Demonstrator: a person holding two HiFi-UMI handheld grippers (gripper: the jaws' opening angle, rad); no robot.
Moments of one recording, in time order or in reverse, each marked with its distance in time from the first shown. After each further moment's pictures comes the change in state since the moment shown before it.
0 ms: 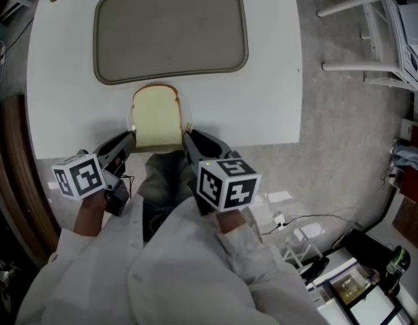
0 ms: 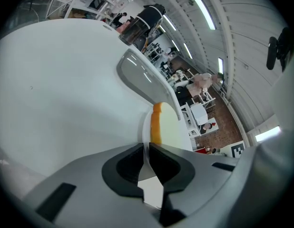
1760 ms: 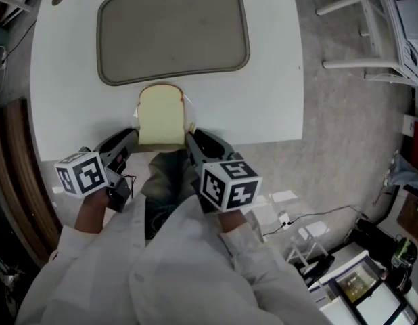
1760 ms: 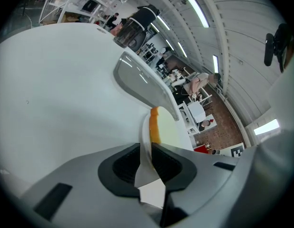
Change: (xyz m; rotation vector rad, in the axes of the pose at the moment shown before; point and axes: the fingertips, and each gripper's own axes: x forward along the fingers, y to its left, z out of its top) left arm 0.000 0.001 0.006 0.062 -0.007 -0.015; right arm -0.001 -0.002 -0.004 -0.010 -0.062 0.004
